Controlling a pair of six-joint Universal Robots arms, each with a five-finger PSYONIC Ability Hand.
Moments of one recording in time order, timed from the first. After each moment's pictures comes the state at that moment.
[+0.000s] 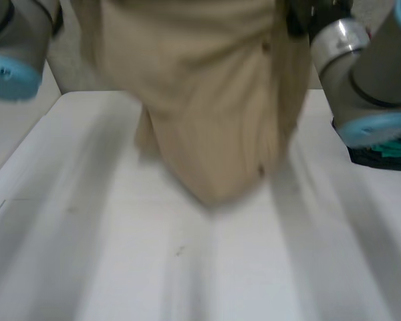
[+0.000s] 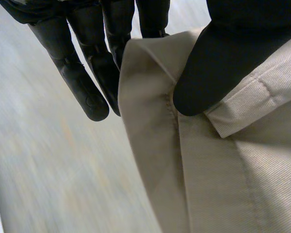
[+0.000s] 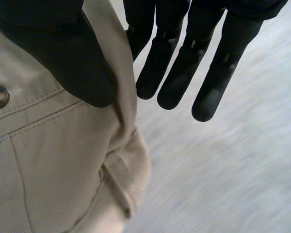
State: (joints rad) left arm 4.34 -2.18 -0.42 3.05 -1.64 3.22; right arm 2.02 -1.00 0.80 -0.22 1.53 2.68; left_hand 1.15 1.20 1.19 1.20 1.00; right_hand 1.10 1.17 1.18 1.19 0.99
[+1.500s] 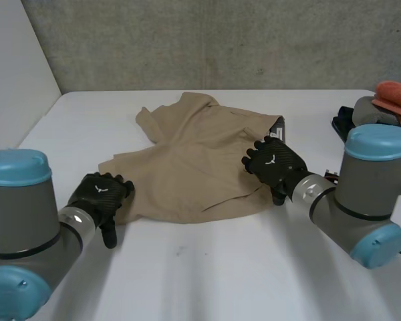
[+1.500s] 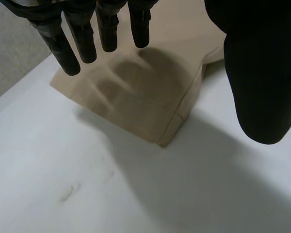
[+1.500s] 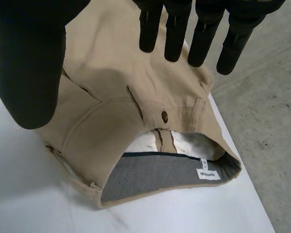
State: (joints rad) left arm 4.31 -1.92 -1.76 3.20 -1.63 3.56; right arm 1.98 -0.99 1.45 -0.14 1.27 2.31; left_hand 0.21 0.20 0.21 0.20 0.05; right_hand 0.38 0.36 0.39 0.38 0.22
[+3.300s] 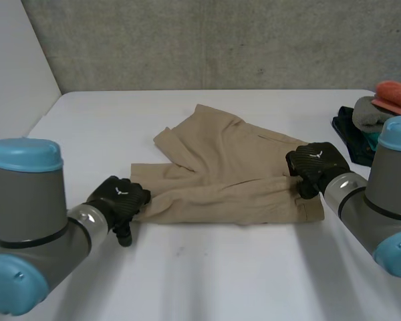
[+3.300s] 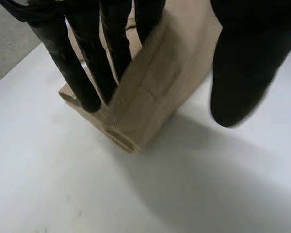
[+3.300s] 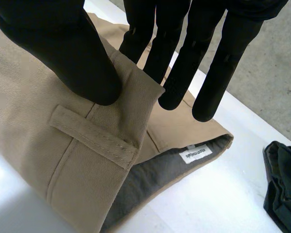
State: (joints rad) left arm 4.26 -1.95 -1.66 3.06 -1.53 3.63; right arm 1.91 -1.15 1.57 -0.06 1.48 2.76; left_hand 0.61 0.59 0.59 0.59 0.42; right_hand 1.09 1.17 1.19 1.19 1.02
